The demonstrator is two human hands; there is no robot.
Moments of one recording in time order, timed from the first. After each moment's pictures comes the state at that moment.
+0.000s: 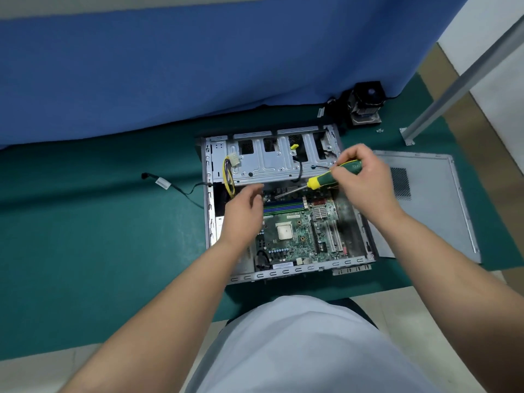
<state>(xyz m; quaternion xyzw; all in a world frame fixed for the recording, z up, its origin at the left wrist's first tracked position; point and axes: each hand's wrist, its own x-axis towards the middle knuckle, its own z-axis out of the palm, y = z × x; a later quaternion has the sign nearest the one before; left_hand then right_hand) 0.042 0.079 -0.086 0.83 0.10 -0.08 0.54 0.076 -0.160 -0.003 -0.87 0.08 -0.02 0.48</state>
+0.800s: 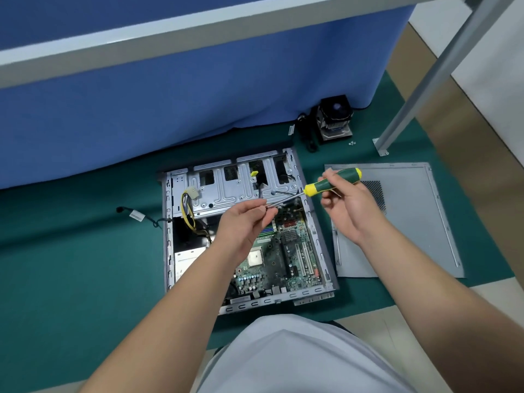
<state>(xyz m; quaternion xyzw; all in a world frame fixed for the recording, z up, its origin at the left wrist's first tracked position) 0.089 -0.019 -0.038 0.47 0.31 -0.20 0.81 0.111 -0.245 -0.022 -0.46 0.24 0.10 0.84</state>
